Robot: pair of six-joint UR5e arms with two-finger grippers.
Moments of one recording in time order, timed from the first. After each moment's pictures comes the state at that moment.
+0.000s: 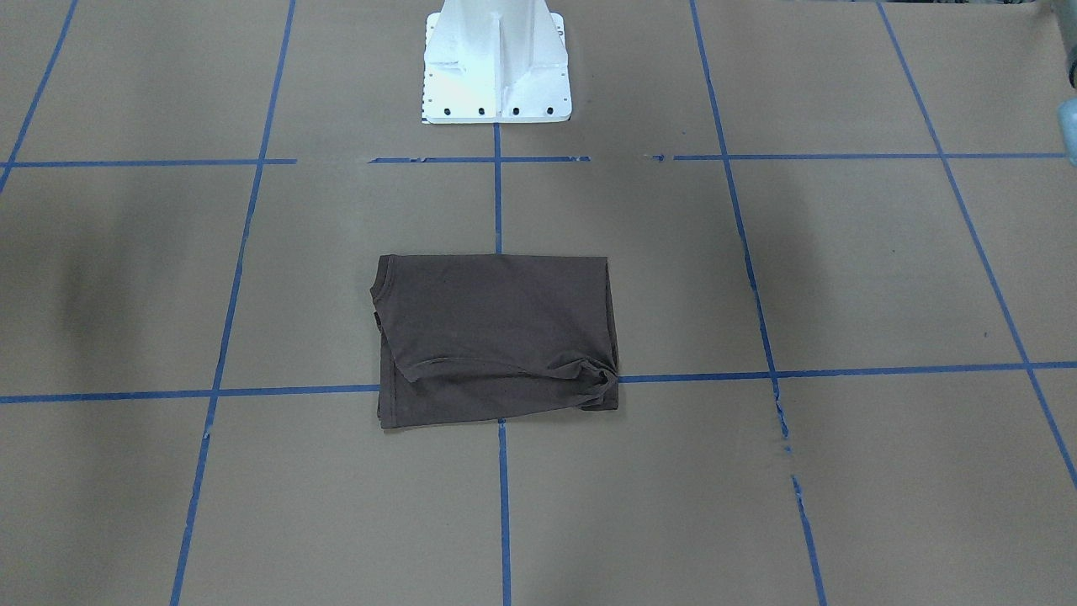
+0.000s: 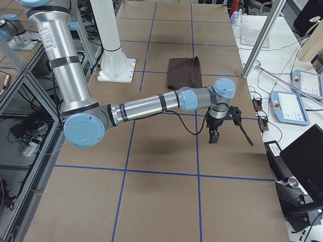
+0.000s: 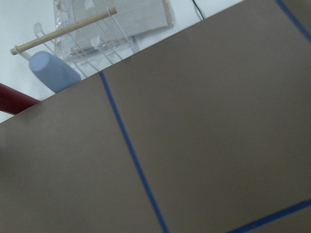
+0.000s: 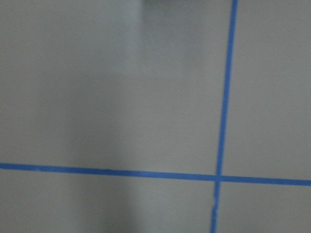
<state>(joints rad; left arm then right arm) -1.51 -1.73 -1.55 -1.88 -2.16 0.19 1.48 -1.34 1.57 -1.69 2.27 0.07</state>
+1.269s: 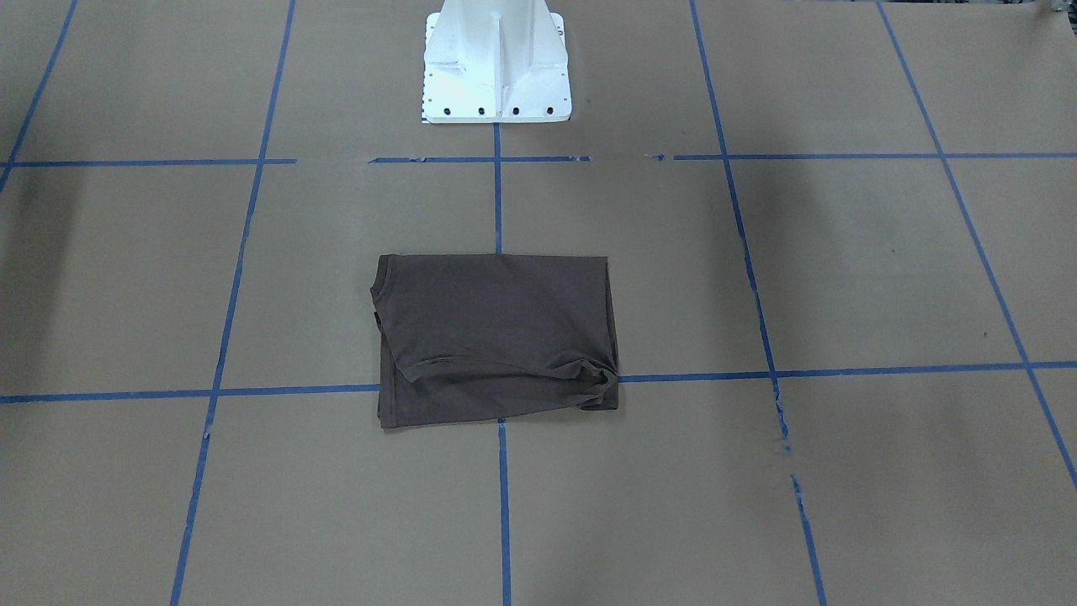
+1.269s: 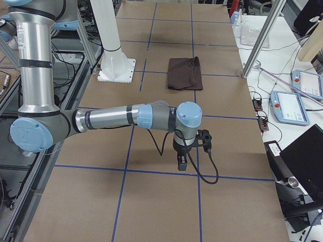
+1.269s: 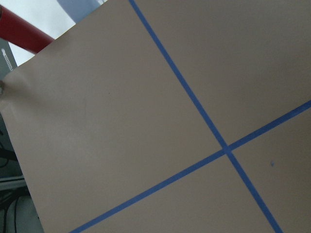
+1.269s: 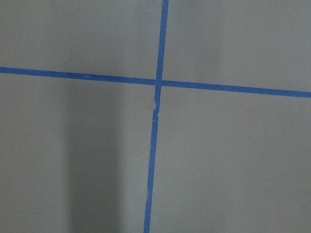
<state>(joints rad) -1.51 -1.57 -1.69 -1.58 -2.33 0.07 1.62 -1.60 1.75 -1.80 2.32 -0.15</state>
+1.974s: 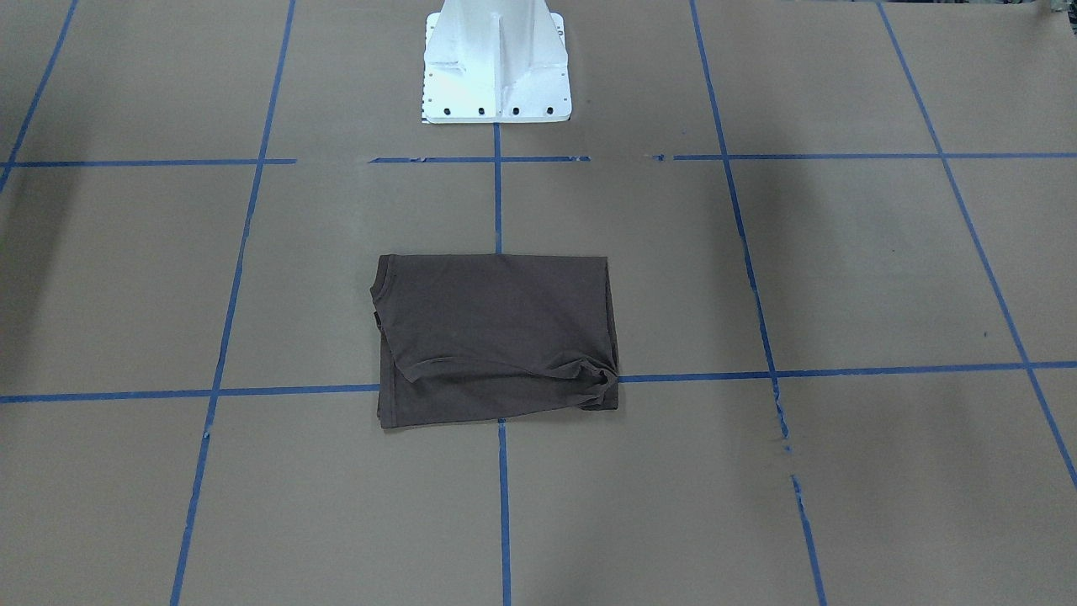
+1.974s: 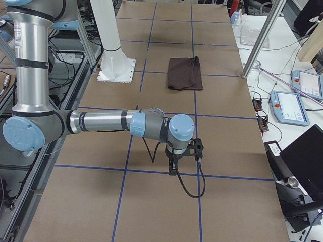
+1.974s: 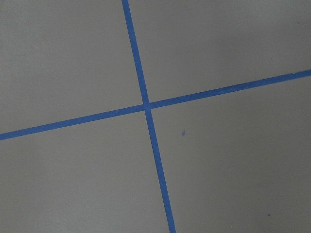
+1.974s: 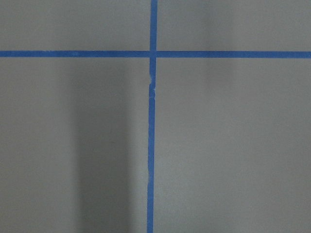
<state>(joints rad) -1.50 -1.57 -1.68 -1.58 -2.33 0.08 1.63 -1.64 1.69 -1.76 2.37 -0.13</state>
